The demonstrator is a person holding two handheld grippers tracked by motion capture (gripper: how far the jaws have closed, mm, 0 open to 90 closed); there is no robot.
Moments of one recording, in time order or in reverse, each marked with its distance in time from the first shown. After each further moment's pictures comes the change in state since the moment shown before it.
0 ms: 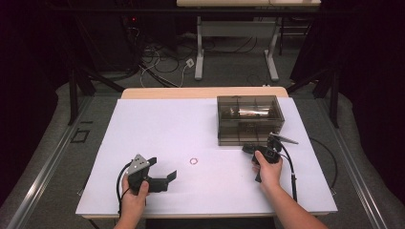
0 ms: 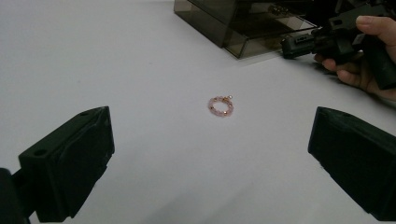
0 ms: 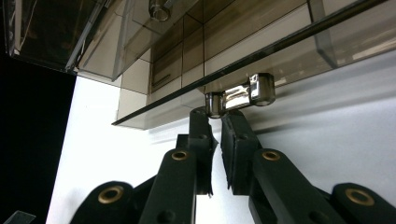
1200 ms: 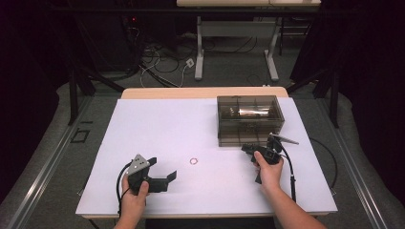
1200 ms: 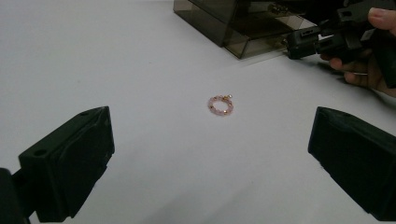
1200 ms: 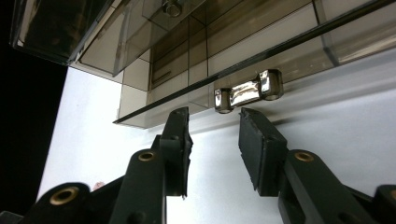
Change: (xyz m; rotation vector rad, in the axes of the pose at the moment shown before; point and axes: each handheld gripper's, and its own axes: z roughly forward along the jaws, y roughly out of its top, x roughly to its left) left arm -0.001 0.000 0.000 0.000 -0.002 -0.002; right arm 0.009 -0.005 -0.006 -0.026 -0.054 -0.044
